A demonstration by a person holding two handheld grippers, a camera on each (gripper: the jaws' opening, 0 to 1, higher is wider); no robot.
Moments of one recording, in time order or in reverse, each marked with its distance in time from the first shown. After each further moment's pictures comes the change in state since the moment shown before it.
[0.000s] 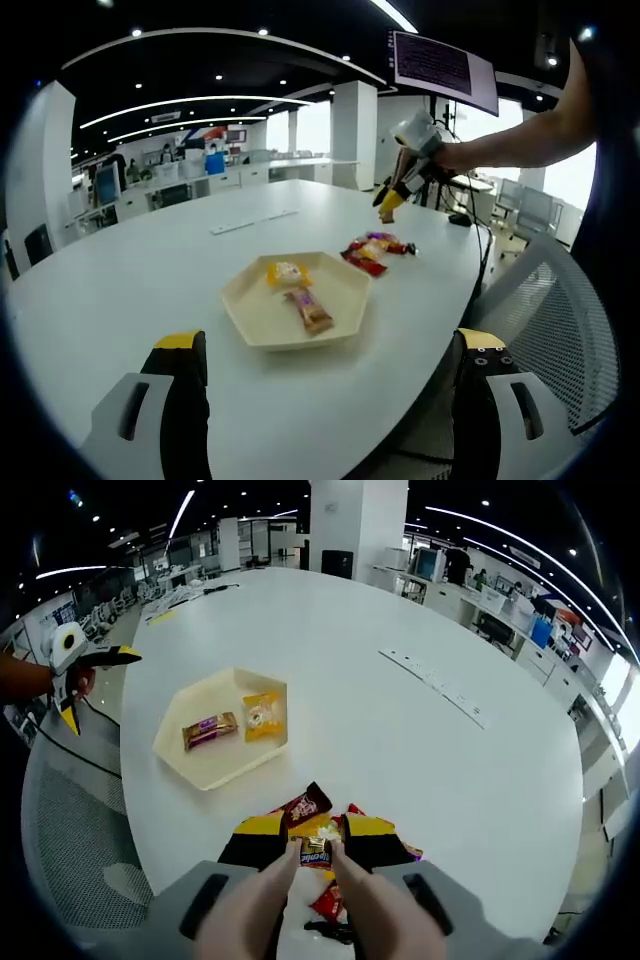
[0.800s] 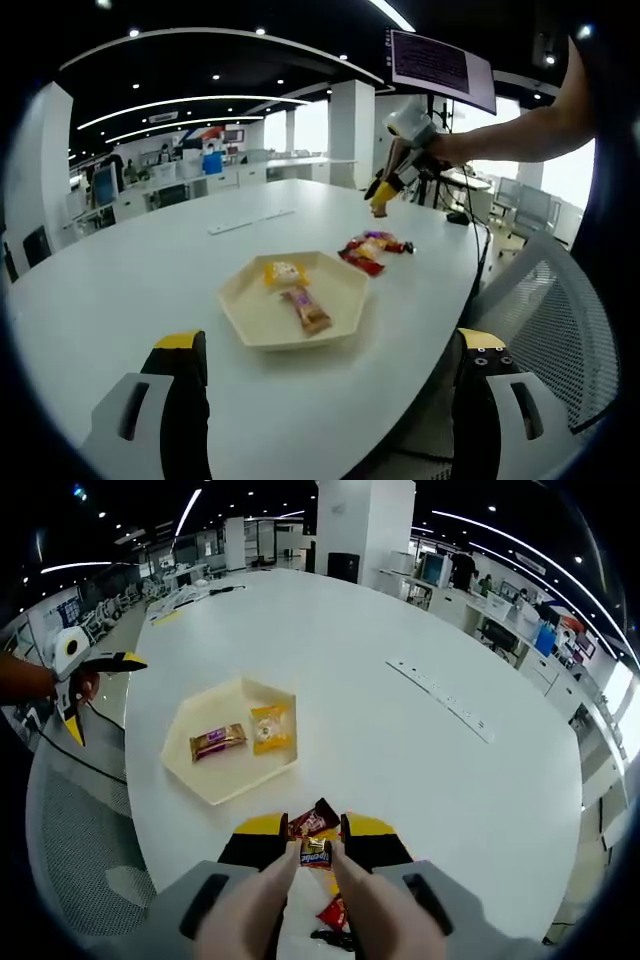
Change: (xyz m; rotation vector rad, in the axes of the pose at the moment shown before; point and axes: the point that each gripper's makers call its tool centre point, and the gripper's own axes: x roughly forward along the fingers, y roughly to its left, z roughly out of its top) left arm 0.001 -0.002 0.000 0.004 0.003 -0.009; right arm 0.006 0.015 0.023 -0.031 -0.005 0.020
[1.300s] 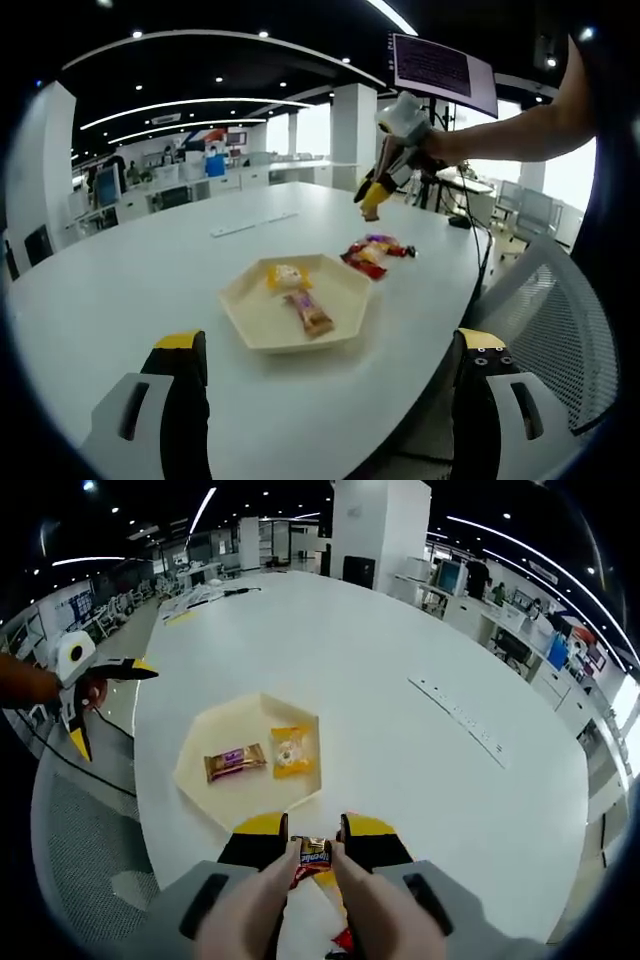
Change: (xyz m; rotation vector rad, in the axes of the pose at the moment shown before) left arm -0.001 0.003 0.002 -0.003 -0.015 0.010; right arm 0.015 0.020 0.030 -0.043 -0.010 0.042
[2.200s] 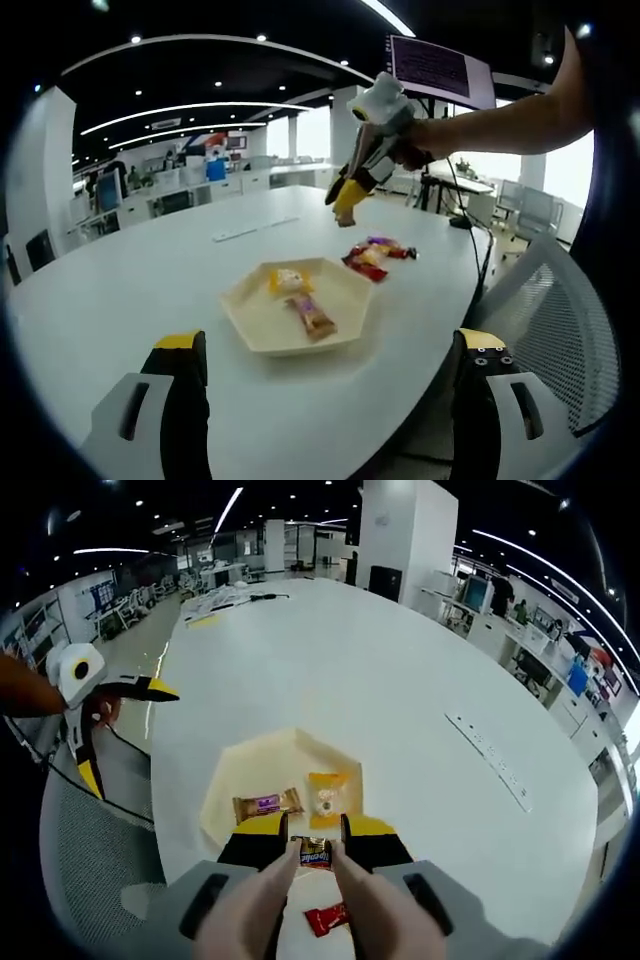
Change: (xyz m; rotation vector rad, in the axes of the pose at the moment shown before) left arm -0.002 0.000 0.003 0.015 -0.013 0.008; right arm 0.028 0.043 0.055 -0.071 -0.029 0.071
